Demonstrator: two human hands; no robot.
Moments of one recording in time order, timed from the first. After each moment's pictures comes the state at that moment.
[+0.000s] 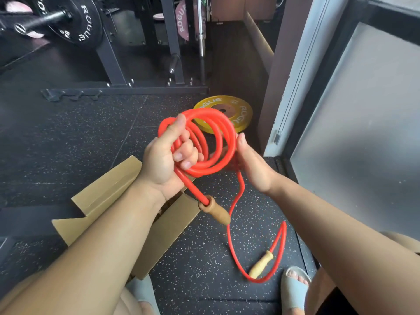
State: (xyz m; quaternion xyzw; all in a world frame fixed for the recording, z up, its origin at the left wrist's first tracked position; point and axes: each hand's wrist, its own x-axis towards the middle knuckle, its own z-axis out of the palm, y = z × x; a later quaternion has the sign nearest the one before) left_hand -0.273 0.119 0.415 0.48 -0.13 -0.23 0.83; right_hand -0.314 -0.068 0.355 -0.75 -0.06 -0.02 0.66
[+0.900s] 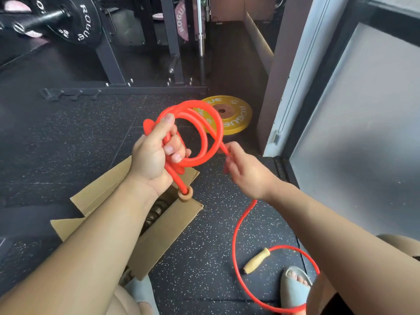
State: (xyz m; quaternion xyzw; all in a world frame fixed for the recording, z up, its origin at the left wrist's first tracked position) left_hand -0.258 0.130 0.412 0.51 -0.07 -0.16 0.84; right_hand -0.321 -0.068 0.349 -0.91 -0.02 -0.05 0.40
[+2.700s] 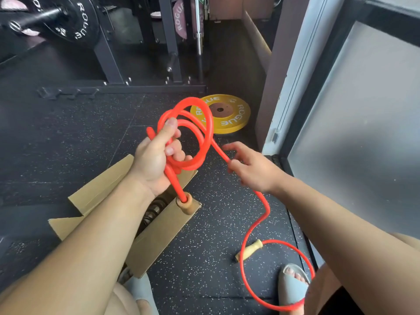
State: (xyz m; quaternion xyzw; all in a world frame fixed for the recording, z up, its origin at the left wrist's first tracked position) left_hand -0.256 0.130 0.402 0.50 -0.04 -0.21 0.84; right_hand -0.324 -0.081 0.361 -0.91 0.07 0.02 0.41
